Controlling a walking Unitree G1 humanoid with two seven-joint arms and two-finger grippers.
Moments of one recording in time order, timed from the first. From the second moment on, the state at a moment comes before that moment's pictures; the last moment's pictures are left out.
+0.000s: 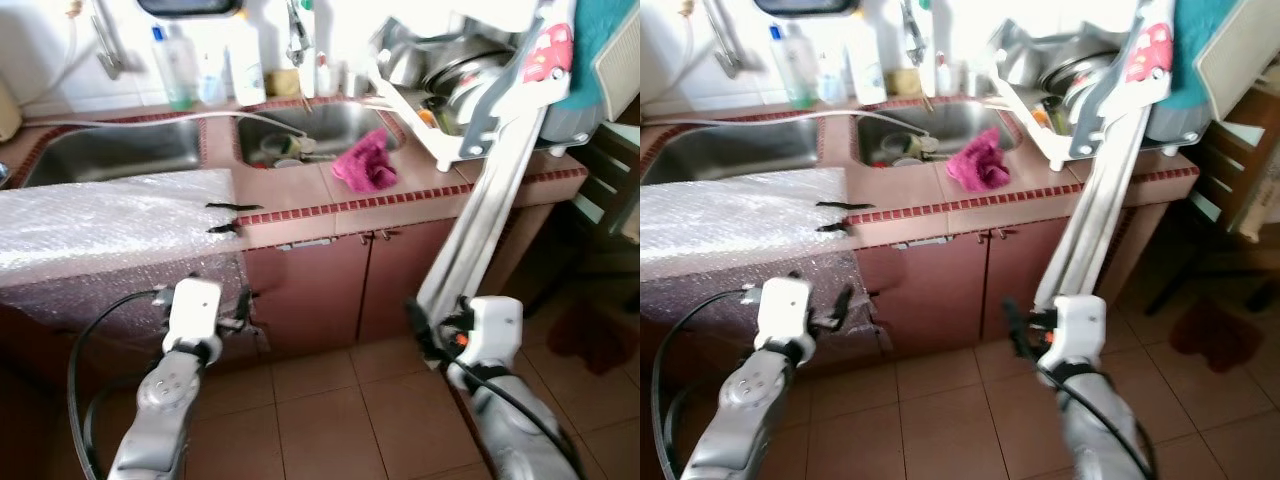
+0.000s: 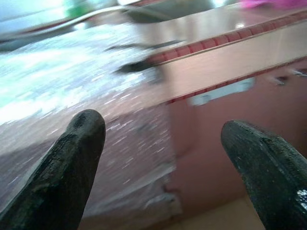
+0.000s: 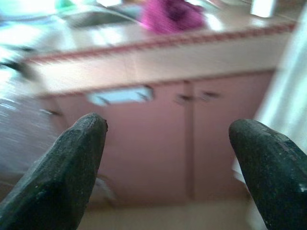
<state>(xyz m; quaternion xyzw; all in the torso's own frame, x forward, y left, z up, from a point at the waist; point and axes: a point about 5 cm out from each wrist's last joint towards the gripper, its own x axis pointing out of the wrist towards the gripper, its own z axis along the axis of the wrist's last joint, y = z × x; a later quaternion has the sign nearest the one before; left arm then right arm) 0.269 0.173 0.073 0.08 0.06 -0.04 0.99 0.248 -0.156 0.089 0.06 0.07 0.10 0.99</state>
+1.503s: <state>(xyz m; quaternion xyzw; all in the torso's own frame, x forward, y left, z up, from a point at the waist) 0.285 0.159 0.081 0.03 0.10 -0.05 0.99 0.291 -0.162 0.088 0.03 0.07 -0.02 1.00</state>
